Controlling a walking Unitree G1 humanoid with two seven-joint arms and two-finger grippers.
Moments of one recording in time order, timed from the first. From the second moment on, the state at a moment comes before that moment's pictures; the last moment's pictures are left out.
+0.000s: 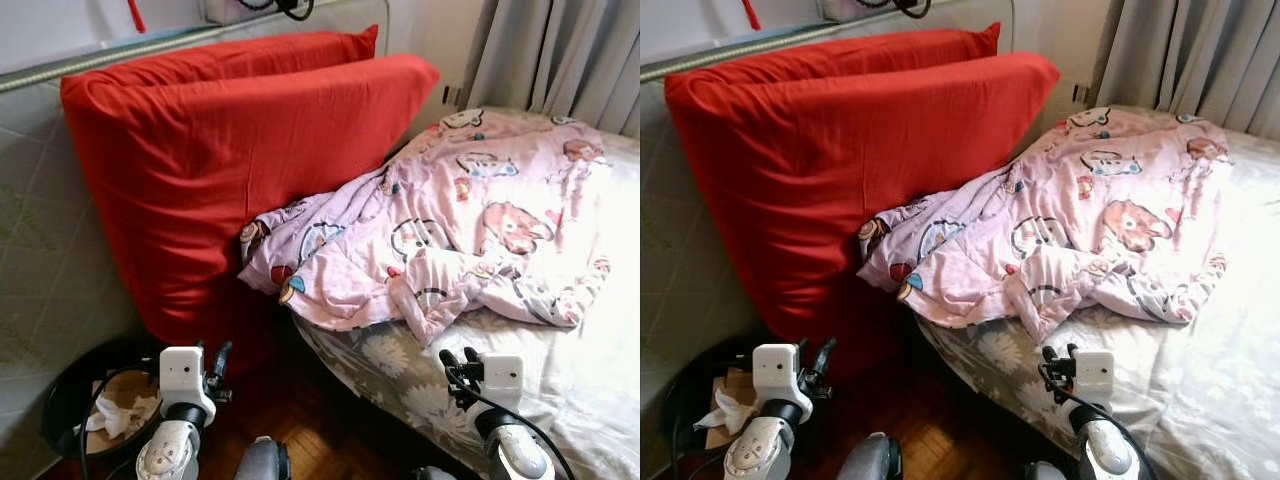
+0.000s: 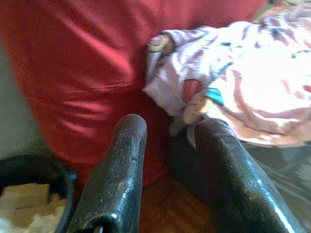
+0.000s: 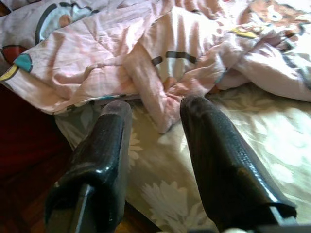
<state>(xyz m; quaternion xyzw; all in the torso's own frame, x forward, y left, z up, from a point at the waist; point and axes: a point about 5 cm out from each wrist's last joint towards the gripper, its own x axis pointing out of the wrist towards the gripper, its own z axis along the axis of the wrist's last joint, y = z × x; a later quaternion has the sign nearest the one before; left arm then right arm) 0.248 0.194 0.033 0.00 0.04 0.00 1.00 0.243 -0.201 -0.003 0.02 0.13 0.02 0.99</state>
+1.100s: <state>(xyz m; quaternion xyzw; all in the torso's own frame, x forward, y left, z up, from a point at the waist) 0.242 0.201 0.028 0.01 0.05 0.01 1.00 0.256 -0.187 0.002 0.03 0.12 0.03 0.99</state>
